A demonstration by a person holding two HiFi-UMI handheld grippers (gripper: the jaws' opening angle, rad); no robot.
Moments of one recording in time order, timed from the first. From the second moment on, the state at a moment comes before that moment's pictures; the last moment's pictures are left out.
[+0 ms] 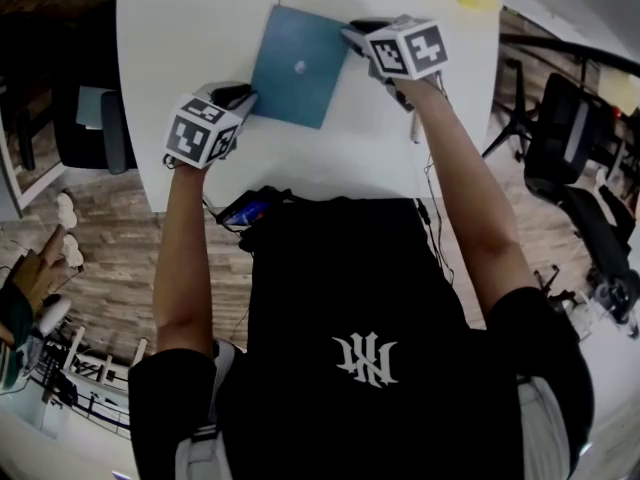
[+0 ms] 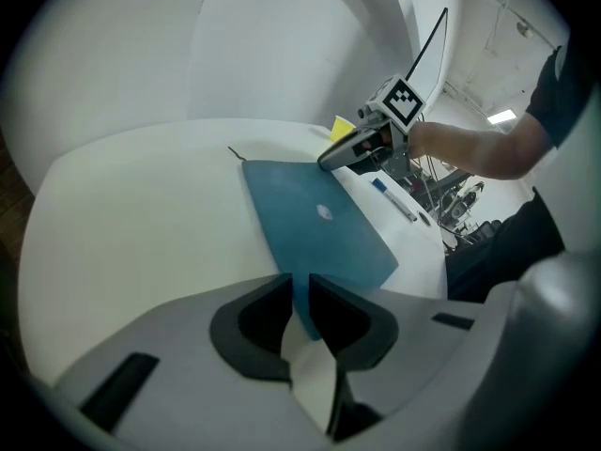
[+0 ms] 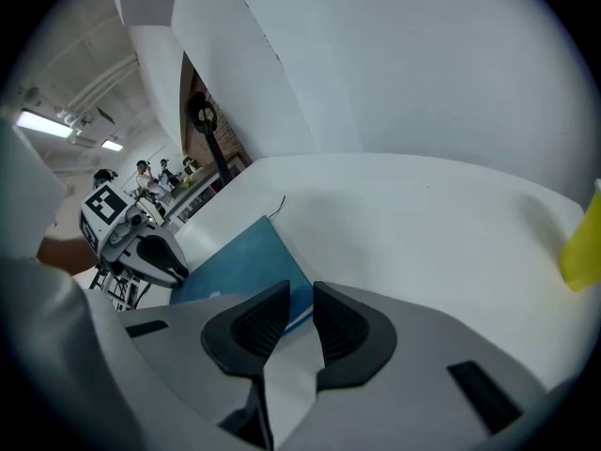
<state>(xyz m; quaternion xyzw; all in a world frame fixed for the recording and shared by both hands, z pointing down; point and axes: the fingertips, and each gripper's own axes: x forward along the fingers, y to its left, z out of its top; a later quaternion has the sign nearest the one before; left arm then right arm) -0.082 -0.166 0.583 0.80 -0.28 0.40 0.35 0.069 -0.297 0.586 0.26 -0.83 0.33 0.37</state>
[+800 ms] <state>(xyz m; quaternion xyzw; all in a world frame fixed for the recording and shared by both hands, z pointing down) -0.041 -0.120 0.588 0.80 -0.27 0.38 0.39 0.046 -0.305 0.591 0.20 -0.84 0.30 0.41</state>
